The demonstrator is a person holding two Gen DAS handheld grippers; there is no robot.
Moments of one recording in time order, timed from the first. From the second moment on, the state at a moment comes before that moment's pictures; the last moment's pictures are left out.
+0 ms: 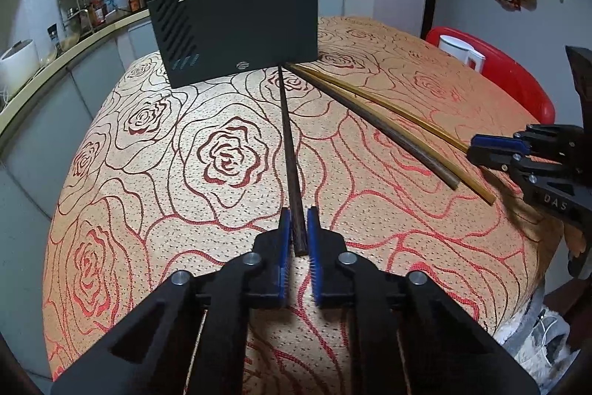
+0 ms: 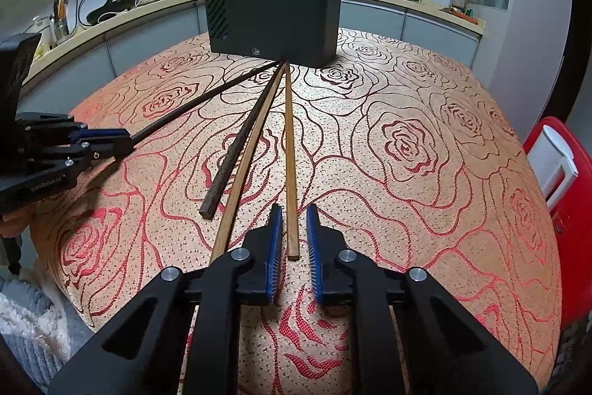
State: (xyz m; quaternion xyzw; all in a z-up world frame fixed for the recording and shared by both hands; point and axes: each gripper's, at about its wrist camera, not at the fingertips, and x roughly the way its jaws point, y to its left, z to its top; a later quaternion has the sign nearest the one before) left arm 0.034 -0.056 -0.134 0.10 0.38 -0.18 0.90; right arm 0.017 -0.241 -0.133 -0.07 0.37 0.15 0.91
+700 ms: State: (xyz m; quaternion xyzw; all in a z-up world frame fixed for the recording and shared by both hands) left arm 0.034 -0.033 -0.103 0.08 0.36 -0.17 0.91; right arm 0.015 -0.259 -0.113 -0.02 0.36 0.15 0.92
